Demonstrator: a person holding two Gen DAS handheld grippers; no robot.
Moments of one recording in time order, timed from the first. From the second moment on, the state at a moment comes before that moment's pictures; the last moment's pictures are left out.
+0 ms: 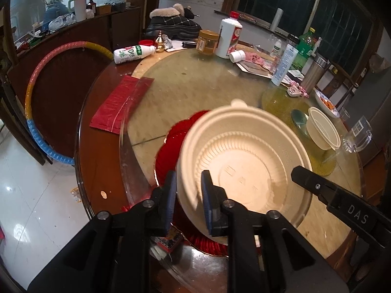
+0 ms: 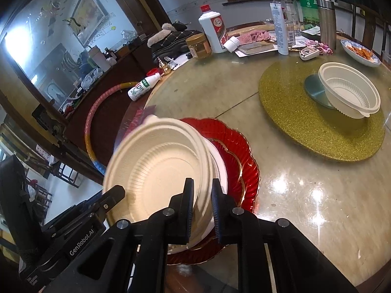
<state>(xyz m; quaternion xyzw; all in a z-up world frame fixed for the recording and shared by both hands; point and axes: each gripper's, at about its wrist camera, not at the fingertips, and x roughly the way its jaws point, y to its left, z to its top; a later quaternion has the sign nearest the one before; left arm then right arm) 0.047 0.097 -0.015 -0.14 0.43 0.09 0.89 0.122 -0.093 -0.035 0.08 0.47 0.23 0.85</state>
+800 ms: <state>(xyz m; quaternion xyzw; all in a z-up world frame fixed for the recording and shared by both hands) 0.034 0.062 0.032 -0.12 0.33 0.09 0.93 0.127 -0.170 -0.019 0.23 0.41 0.21 0.85</state>
